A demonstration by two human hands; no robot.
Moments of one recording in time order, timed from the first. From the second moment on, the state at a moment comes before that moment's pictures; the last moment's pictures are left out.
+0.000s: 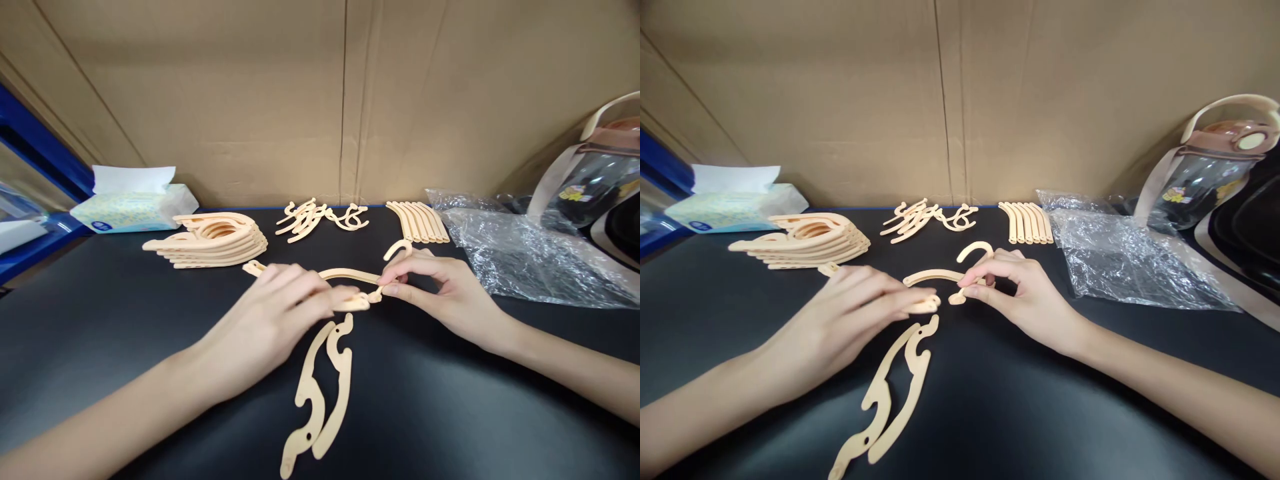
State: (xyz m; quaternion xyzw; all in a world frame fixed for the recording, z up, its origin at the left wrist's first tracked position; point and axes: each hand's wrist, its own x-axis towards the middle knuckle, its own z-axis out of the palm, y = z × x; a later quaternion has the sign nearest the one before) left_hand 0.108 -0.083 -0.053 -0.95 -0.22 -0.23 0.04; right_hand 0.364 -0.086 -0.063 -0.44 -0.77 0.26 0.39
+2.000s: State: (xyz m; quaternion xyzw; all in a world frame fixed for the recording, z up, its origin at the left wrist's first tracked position) left_hand 0.107 -0.073 -0.068 -0.94 -0.22 -0.21 0.10; right_hand 0.359 -0.084 -0.063 -0.45 -0.72 0.35 0.40
